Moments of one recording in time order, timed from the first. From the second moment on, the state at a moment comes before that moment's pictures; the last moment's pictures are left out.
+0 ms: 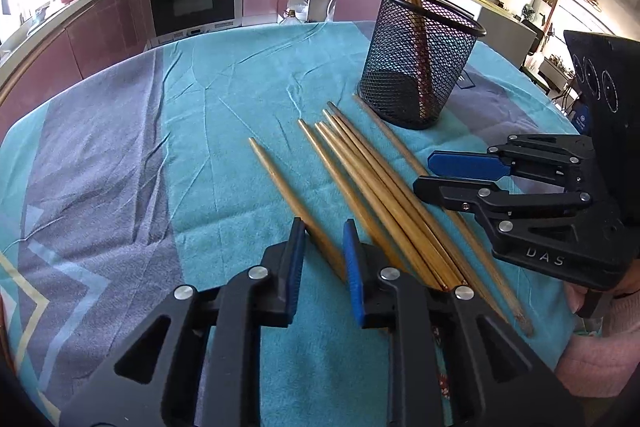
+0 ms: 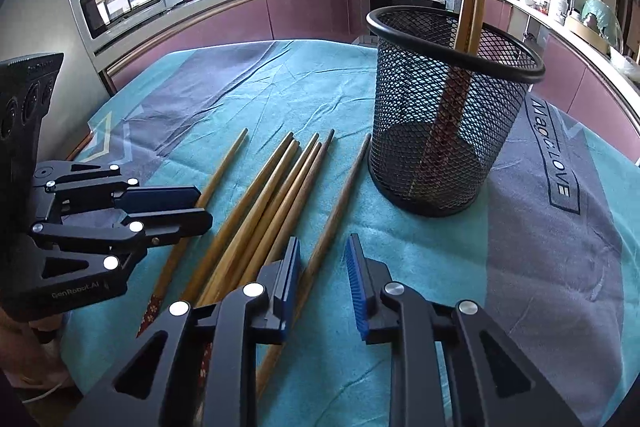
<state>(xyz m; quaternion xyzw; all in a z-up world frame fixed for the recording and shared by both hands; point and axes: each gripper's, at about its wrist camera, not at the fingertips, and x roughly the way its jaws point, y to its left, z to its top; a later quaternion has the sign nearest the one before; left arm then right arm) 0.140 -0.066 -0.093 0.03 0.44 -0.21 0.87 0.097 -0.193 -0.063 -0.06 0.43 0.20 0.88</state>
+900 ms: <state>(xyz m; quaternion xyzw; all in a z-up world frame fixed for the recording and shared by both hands) 0.143 -0.070 -0.094 0.01 0.44 -0.19 0.88 0.095 -0.209 -0.050 0.00 0.42 0.22 0.88</state>
